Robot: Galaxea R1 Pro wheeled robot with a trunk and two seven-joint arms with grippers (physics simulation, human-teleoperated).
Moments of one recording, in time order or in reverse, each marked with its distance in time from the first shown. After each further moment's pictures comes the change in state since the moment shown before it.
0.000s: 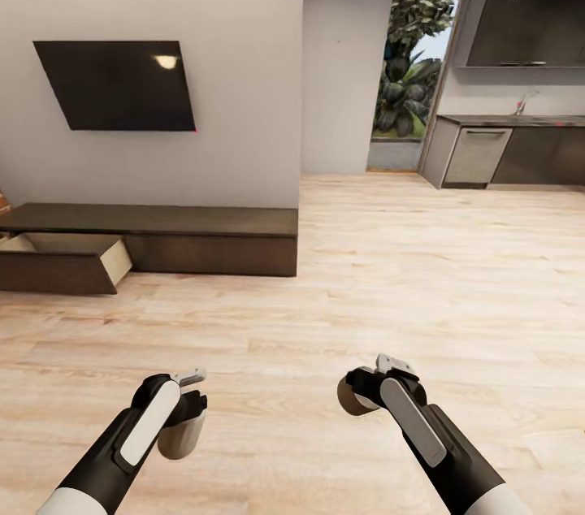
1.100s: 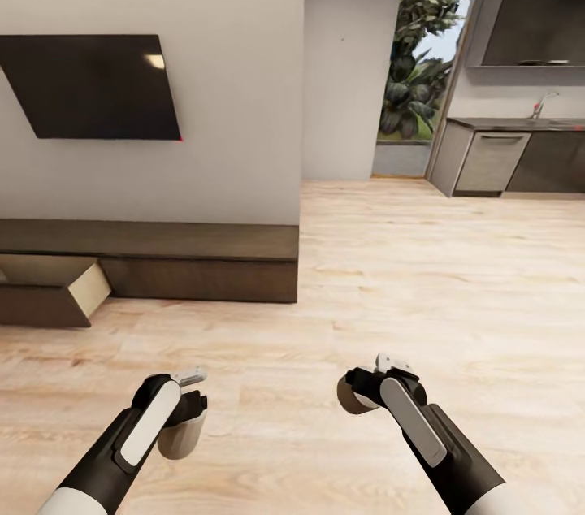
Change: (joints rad) left arm 0.000 0.000 -0.003 0.000 0.000 0.000 0.000; right arm 0.000 0.000 0.000 -0.005 0.000 0.000 0.000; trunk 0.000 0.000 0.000
